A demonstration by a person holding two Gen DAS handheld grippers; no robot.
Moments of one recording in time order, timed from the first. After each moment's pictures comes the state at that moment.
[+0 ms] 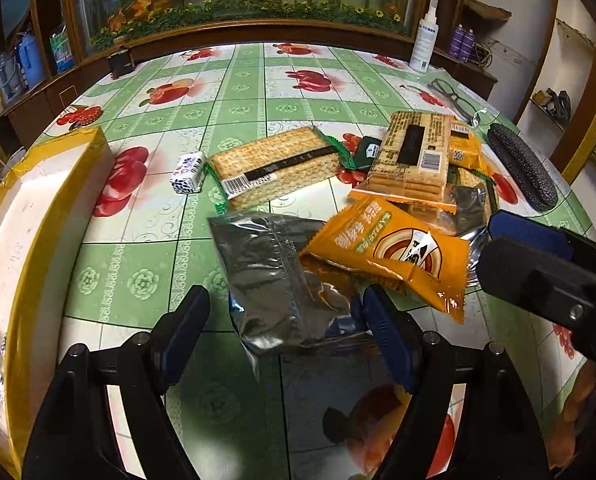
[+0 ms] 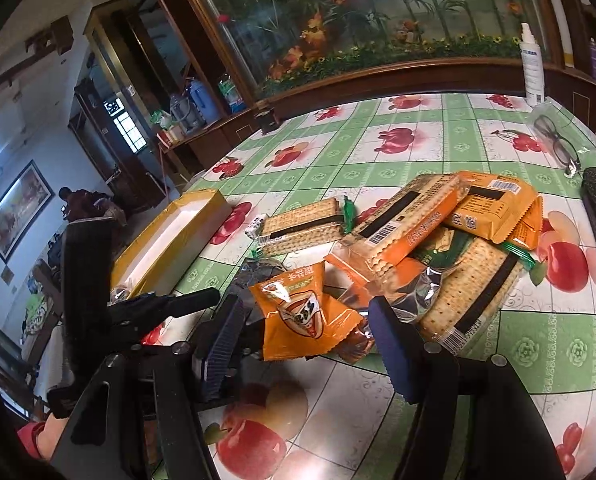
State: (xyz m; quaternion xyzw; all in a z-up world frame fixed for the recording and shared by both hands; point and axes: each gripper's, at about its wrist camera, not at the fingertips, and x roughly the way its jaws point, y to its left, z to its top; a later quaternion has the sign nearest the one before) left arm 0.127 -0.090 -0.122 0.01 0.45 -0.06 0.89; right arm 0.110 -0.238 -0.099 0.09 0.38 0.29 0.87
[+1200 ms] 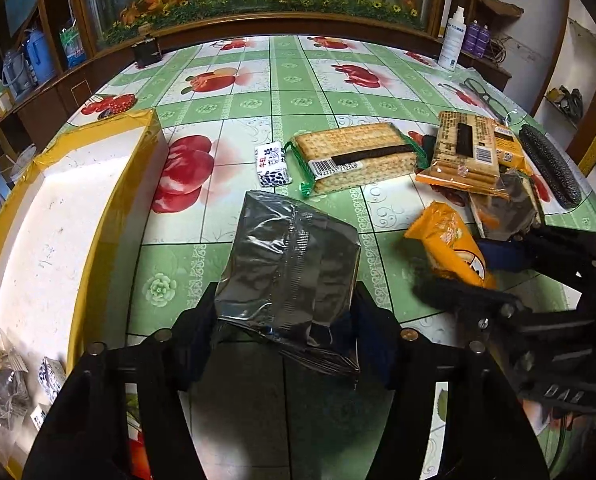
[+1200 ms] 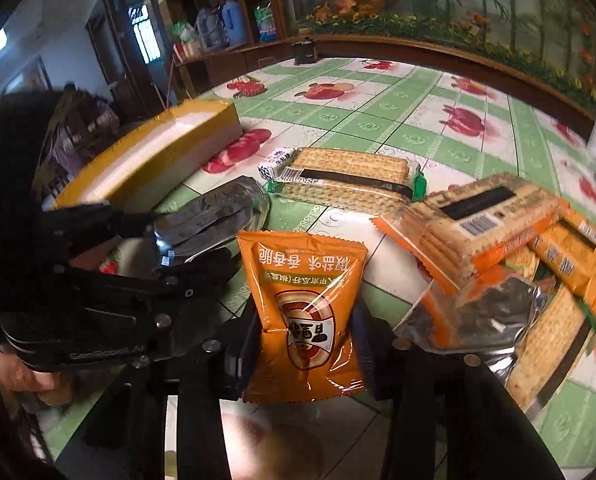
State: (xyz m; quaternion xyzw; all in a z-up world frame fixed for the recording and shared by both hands) left arm 0.132 -0.033 -0.126 0.01 0.46 -0.05 0.89; right arm 0.138 -0.162 -0.139 -0.05 0.43 0.31 0.85
